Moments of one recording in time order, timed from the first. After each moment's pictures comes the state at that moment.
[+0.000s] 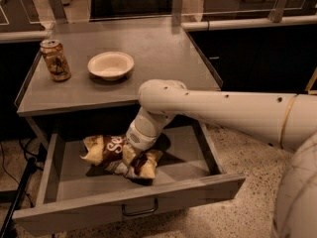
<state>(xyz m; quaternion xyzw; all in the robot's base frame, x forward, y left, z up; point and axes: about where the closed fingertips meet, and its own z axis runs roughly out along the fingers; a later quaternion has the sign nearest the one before) 0.521 0.081 0.650 -0.43 0.88 0.21 0.06</state>
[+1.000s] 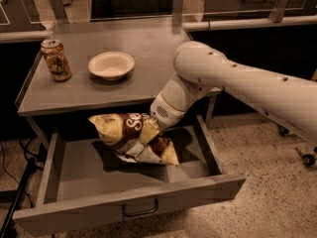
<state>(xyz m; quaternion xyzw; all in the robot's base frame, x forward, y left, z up) 0.527 0.017 0.748 -0.44 0.86 0.24 0.09</state>
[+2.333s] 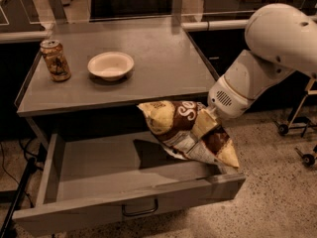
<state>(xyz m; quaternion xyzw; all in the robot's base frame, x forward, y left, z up) 0.481 -0.118 0.826 -0.35 0.91 0.19 0.09</state>
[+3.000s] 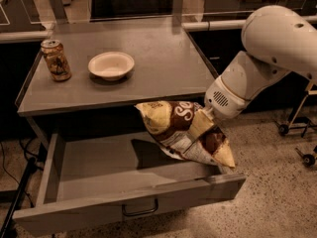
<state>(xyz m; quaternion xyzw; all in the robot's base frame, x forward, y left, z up) 0.482 -0.111 0.822 -0.35 0.91 0.19 0.09</state>
